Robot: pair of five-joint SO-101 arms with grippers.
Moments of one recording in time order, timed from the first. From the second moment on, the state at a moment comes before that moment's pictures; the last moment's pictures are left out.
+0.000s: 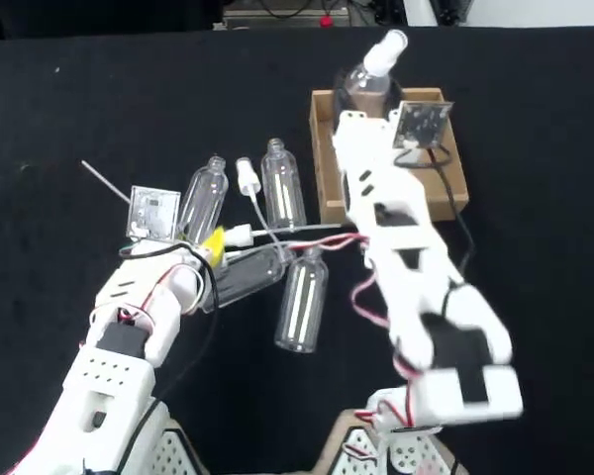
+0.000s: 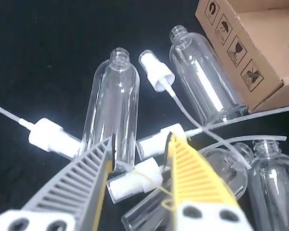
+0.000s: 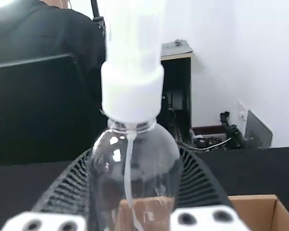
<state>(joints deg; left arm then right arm) 6.9 -61.1 83.3 15.3 1.5 -3.8 4.0 45.1 -41.1 -4.2</state>
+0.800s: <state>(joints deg) 11.7 -61.0 85.0 15.0 1.5 -3.2 37.8 31.8 -65.9 -1.6</state>
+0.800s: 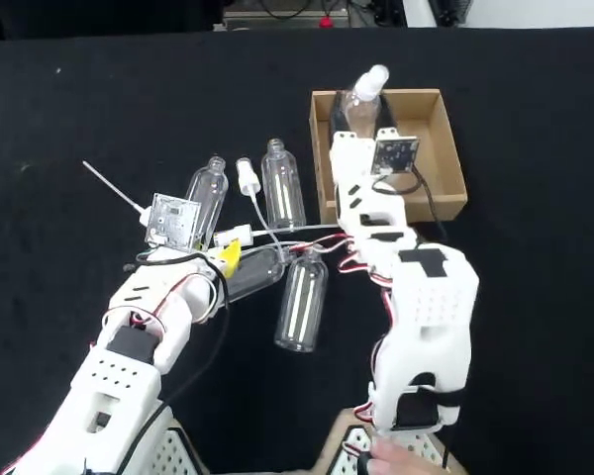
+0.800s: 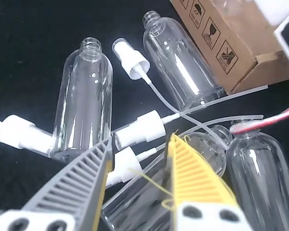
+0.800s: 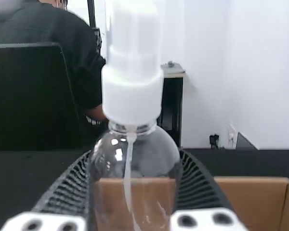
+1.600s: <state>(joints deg) 11.6 -61.0 85.0 15.0 1.5 -3.4 39.7 22.5 -52.5 -6.3</state>
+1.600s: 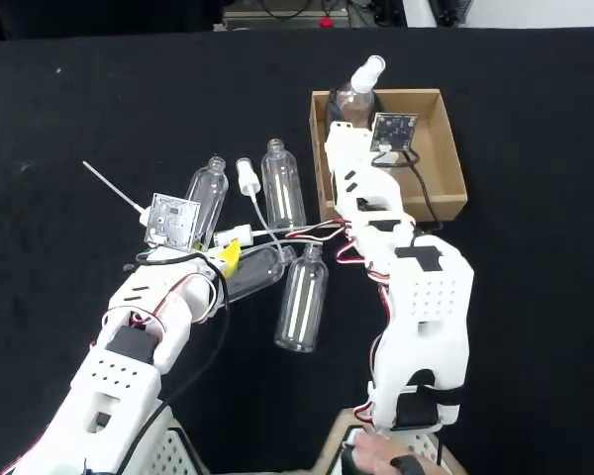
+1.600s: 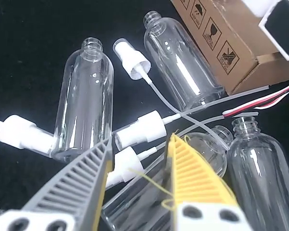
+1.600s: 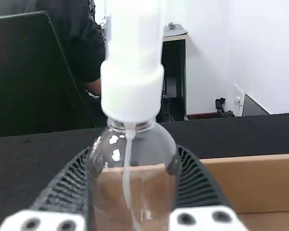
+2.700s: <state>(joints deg) 11.6 -61.0 85.0 15.0 1.5 -5.2 39.7 22.6 -51.9 -6.3</state>
